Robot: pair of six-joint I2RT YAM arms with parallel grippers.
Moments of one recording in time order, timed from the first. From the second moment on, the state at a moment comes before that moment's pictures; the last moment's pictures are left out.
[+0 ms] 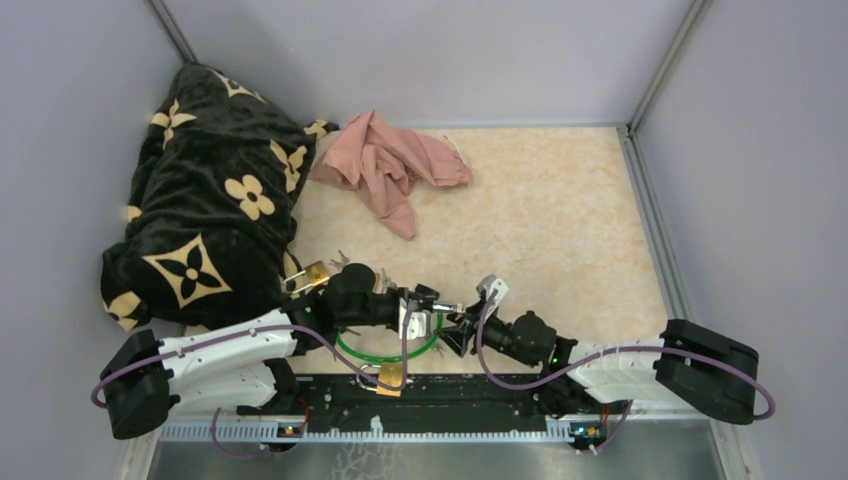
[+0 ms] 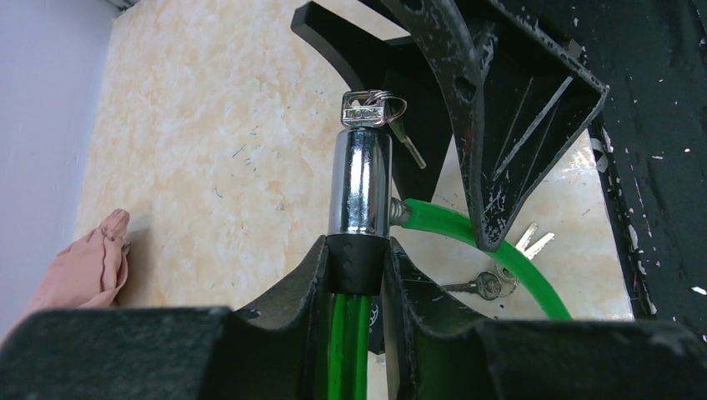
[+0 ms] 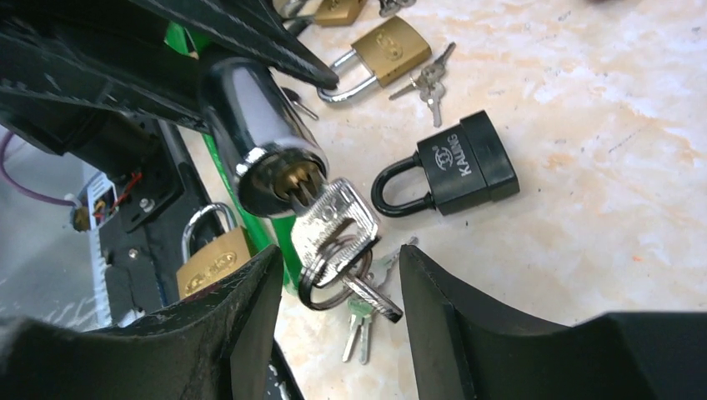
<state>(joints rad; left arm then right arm) -1.04 1.04 0.52 0.15 0.34 0.70 1.13 1.02 0.01 0.92 0.10 0.41</state>
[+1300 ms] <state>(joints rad) -1.02 1.07 0.55 0.07 0.40 0.78 1.16 0.99 0.09 0.71 0.10 0.37</state>
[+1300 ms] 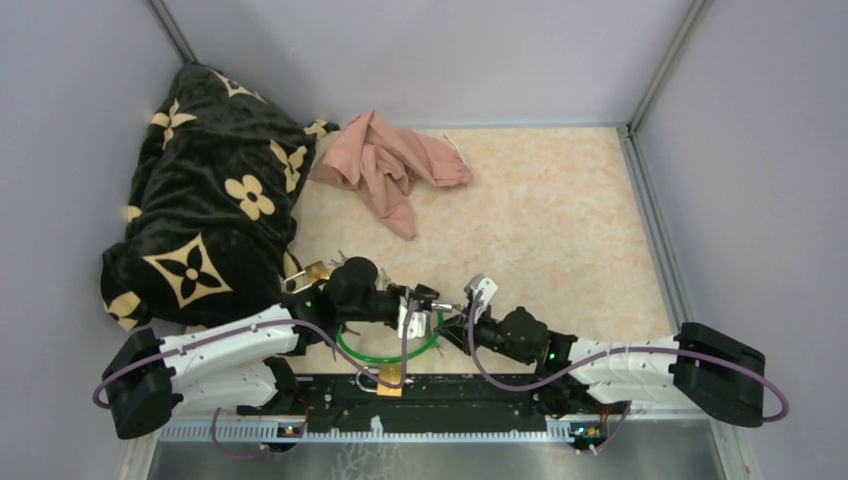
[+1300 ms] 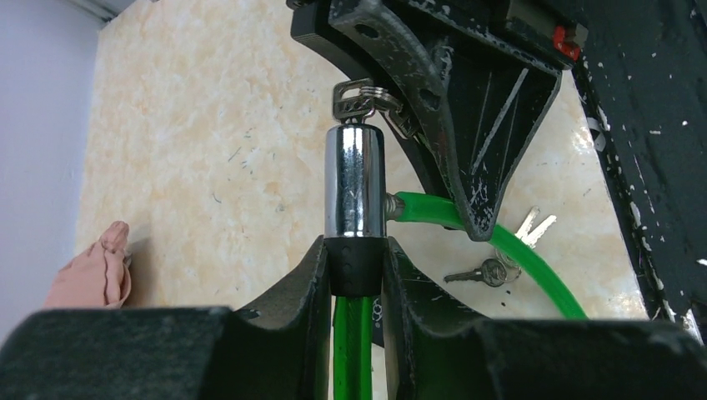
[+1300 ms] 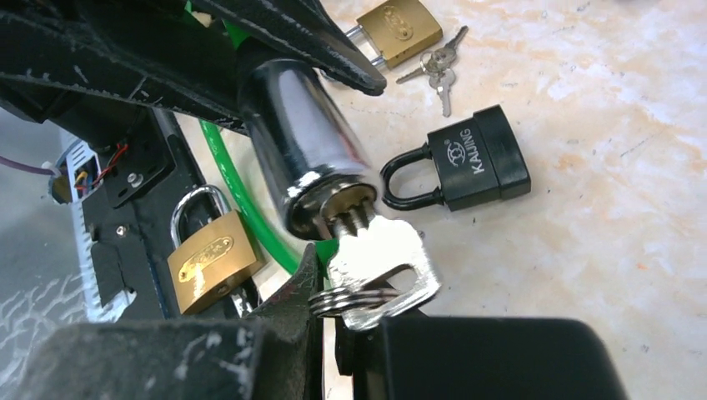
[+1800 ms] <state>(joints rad) -1.00 1.05 0.74 -0.03 0.26 0.89 1.13 0.99 0.27 0.67 0.26 -0.07</state>
